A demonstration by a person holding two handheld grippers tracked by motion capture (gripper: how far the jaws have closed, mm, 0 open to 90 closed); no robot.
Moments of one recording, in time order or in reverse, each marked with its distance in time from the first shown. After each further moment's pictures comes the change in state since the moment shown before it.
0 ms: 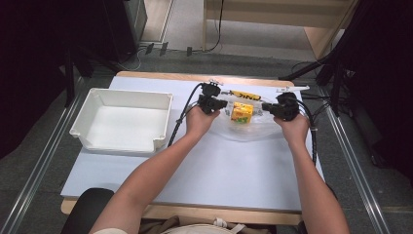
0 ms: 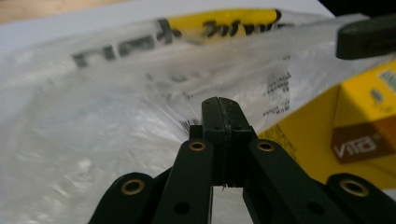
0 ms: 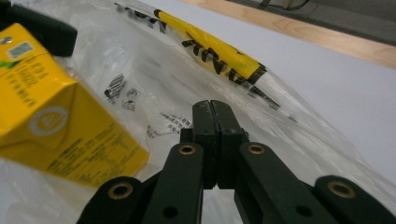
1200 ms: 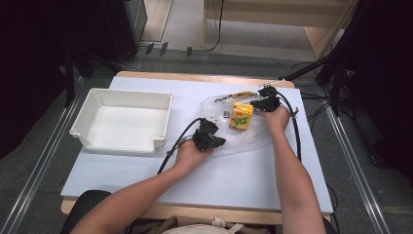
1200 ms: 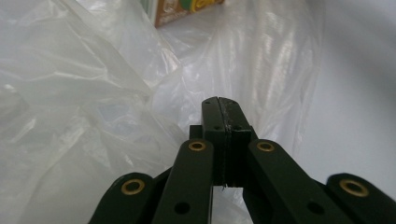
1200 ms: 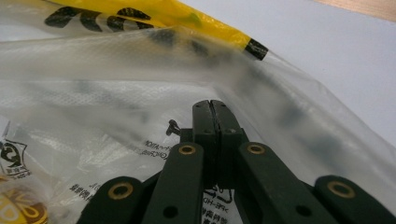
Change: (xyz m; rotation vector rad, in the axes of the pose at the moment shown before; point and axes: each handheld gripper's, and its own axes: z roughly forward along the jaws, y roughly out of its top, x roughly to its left) left arm -0.035 -0.098 -0.026 0.125 -0.153 0.124; right arm -0.013 0.016 0.084 0.128 -0.055 0.074
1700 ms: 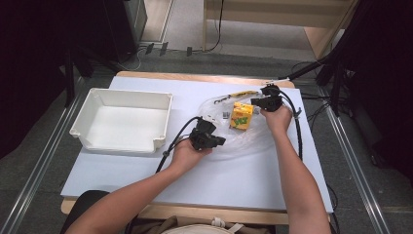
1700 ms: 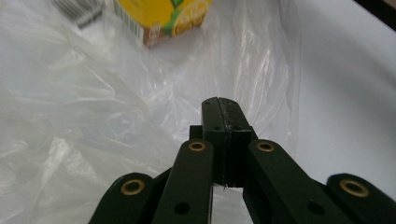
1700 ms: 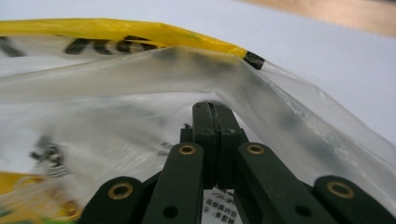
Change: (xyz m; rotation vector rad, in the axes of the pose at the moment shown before) left arm -0.004 0.007 -0.023 -0.038 -0.031 0.029; right arm 0.008 0.003 -0.025 -0.065 0.027 0.010
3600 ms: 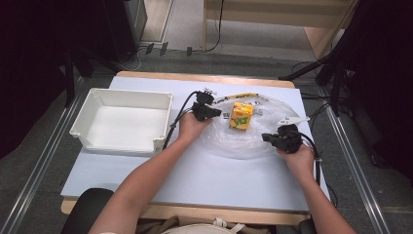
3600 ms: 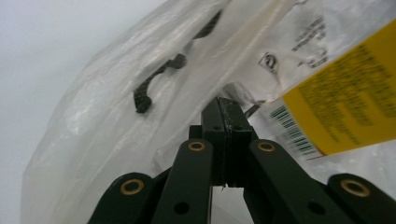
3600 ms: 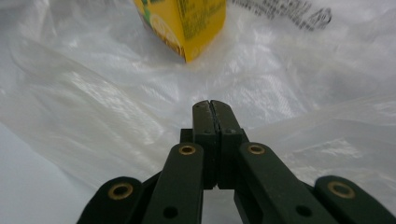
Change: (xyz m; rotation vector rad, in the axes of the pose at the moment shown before) left arm 0.084 0.059 0.036 -0.047 0.123 -0.113; right arm 0.034 -0.110 -0.093 0.003 0.091 -0.147
